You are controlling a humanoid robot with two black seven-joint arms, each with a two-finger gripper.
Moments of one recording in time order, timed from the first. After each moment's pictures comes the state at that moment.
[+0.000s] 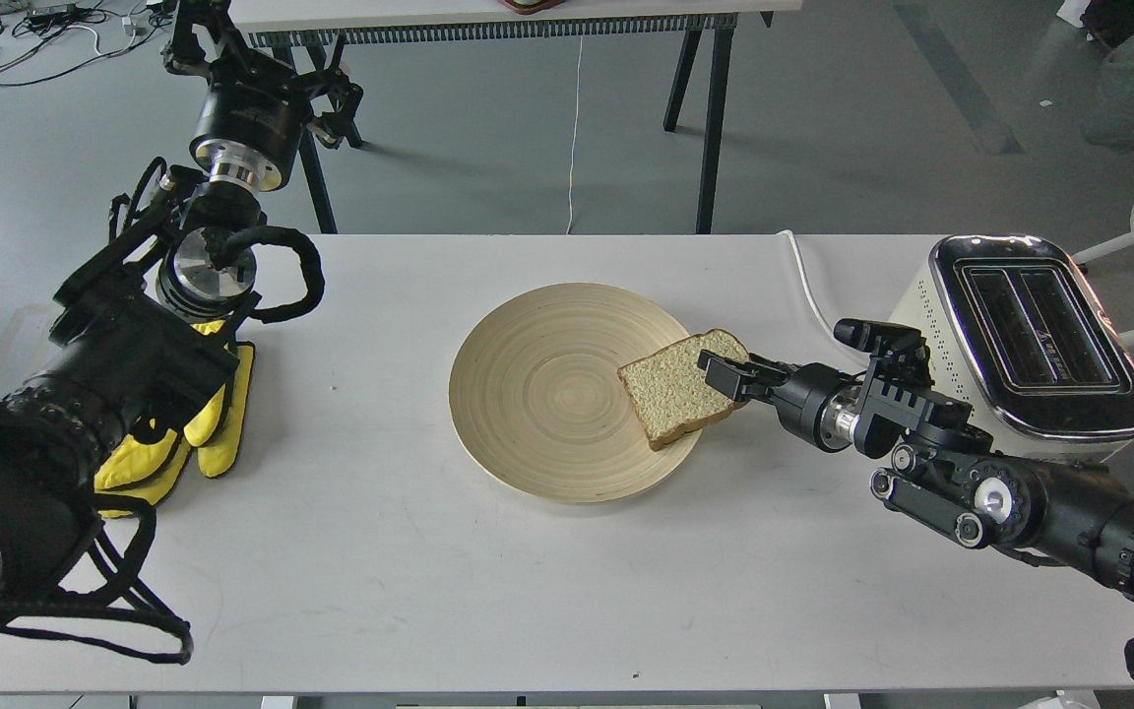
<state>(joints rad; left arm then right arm) -1.00 0.14 -0.69 -0.41 -0.32 -0.45 -0.37 0.80 -0.27 0.10 0.70 -1.27 -0.12 0.25</state>
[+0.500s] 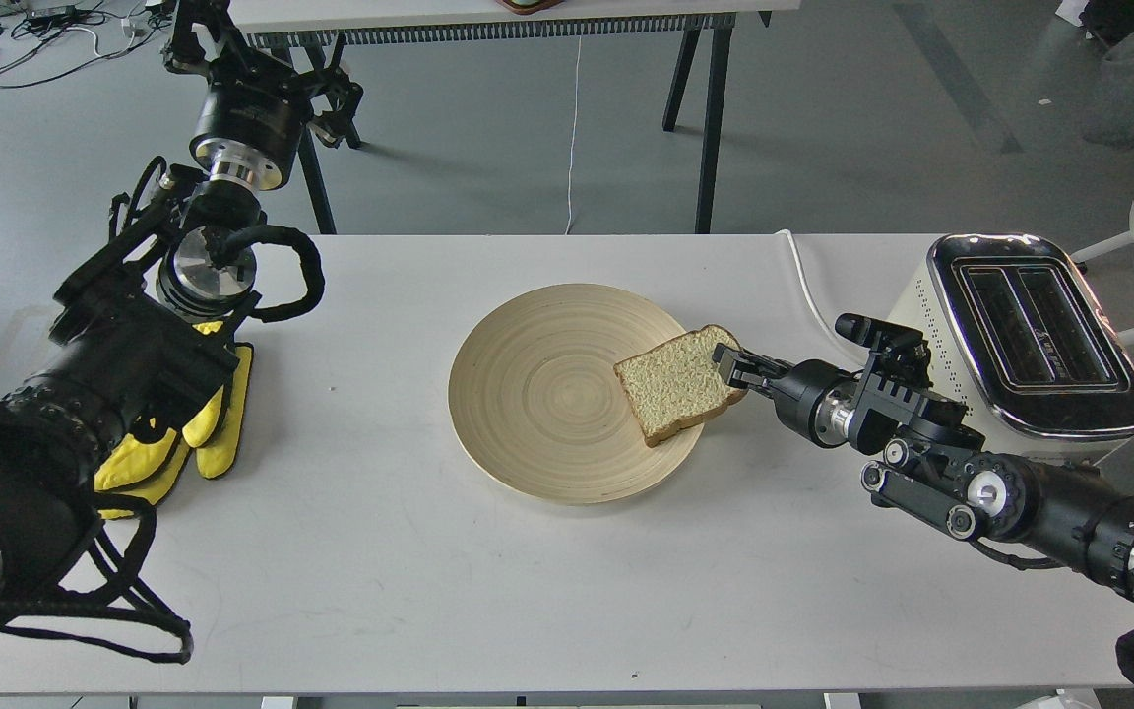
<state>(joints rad) -1.00 0.14 -0.69 -0.41 -0.32 -0.45 -0.37 0.81 -0.26 0.13 0.72 -1.21 -0.11 0.18</state>
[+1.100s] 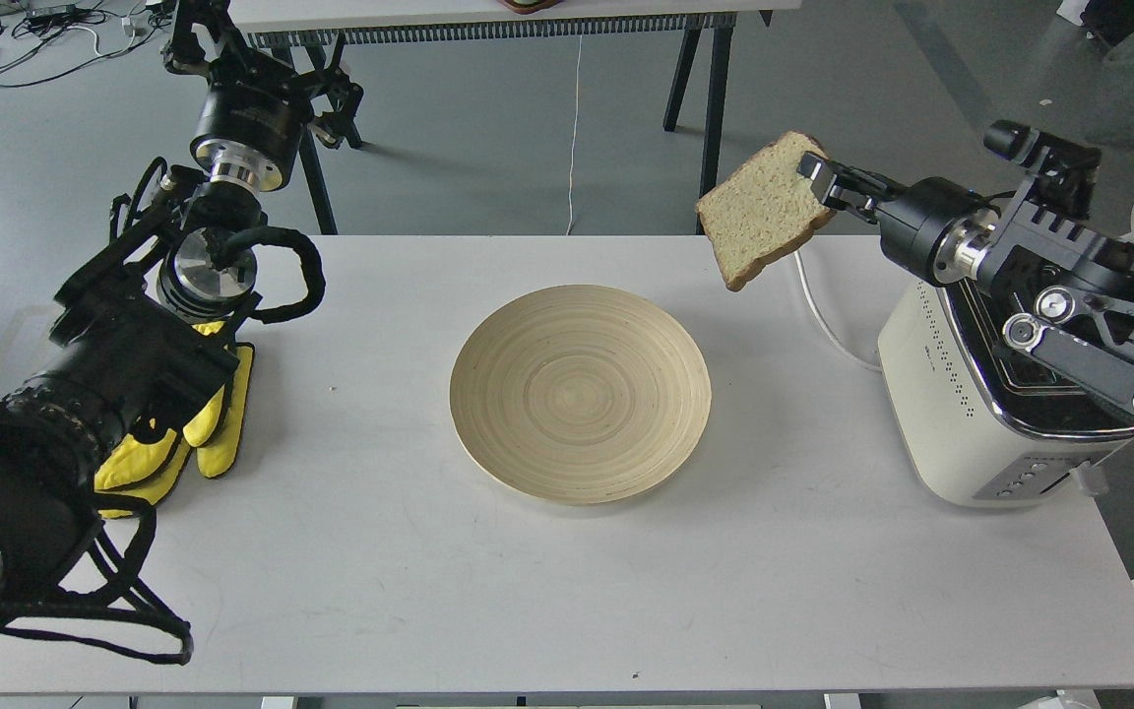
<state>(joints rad) -1.00 0.14 -0.69 -0.41 -0.32 -0.45 -0.37 1.04 -0.71 0.22 1.13 -1.21 -0.10 0.14</state>
